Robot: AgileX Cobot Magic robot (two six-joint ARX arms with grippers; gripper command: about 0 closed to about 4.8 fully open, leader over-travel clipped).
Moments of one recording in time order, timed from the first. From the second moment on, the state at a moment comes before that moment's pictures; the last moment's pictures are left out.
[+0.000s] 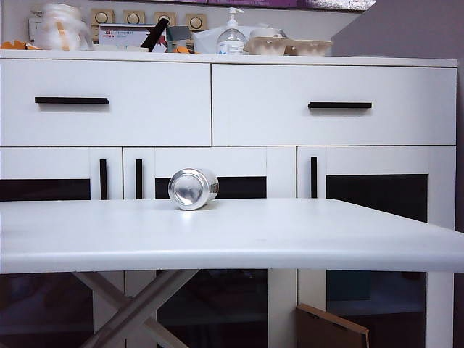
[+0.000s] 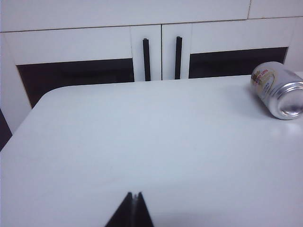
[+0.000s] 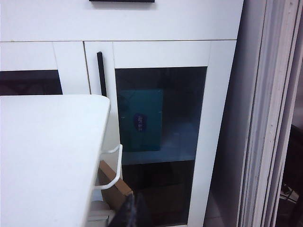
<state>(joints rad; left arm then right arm) -0.04 0.00 0.01 -0.05 0.00 0.03 0.14 0.00 0.01 0.01 0.16 0.02</state>
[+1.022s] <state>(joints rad) -0.04 0.18 0.28 -0.08 -0.09 -0.08 0.14 0.09 0.31 -0.03 0.18 0.14</state>
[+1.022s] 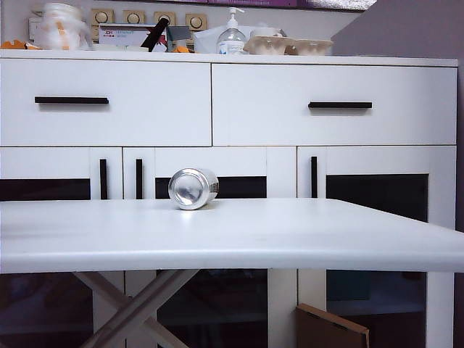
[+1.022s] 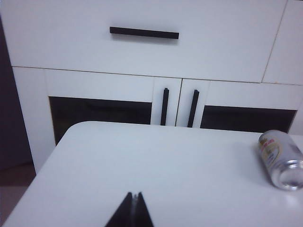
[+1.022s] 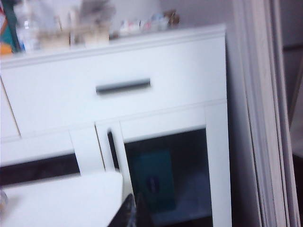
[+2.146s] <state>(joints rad) -0.04 0.97 1.26 -0.56 0.30 0.03 0.22 1.17 1.41 -0.30 -0.26 0.27</state>
